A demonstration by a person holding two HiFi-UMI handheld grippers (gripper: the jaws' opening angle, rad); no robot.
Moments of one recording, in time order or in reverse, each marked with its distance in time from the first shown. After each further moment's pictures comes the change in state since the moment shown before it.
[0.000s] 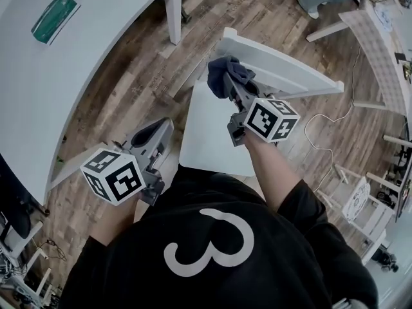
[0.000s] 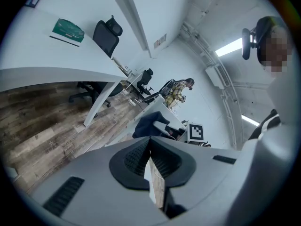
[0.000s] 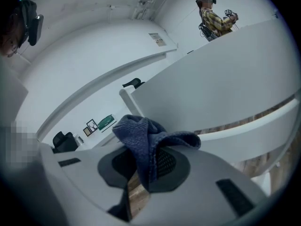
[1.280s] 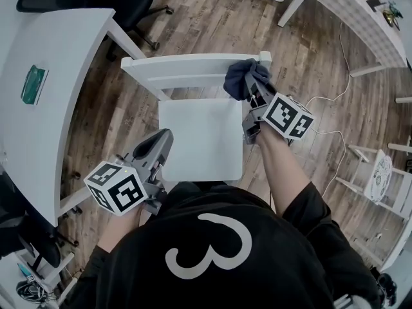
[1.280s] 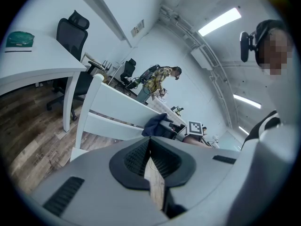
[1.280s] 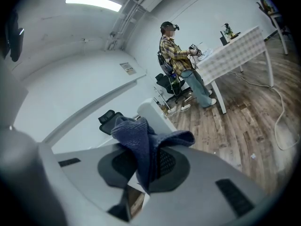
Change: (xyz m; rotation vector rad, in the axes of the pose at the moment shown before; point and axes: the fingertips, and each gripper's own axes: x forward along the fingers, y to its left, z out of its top) left arm 0.106 -0.160 -0.038 0.195 0.108 -0.060; right arm -0.192 -0.186 0.080 0.252 -0.270 -0.208
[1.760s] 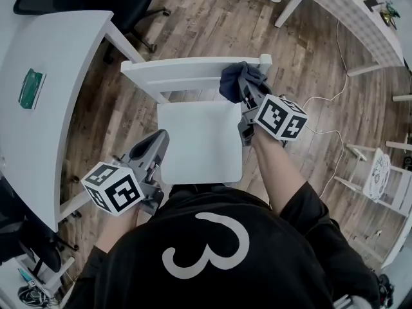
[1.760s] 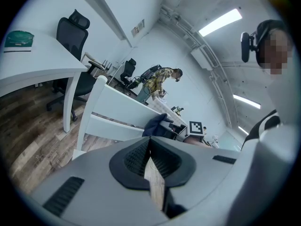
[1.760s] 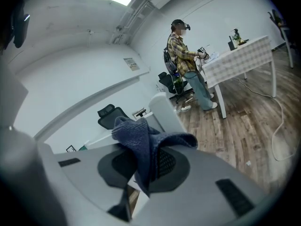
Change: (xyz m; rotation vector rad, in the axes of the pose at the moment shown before) left arm -0.002 0.017 0.008 0.001 0.004 -0.004; right arm 0.015 0.013 -0.008 -0.095 0.029 -0.022
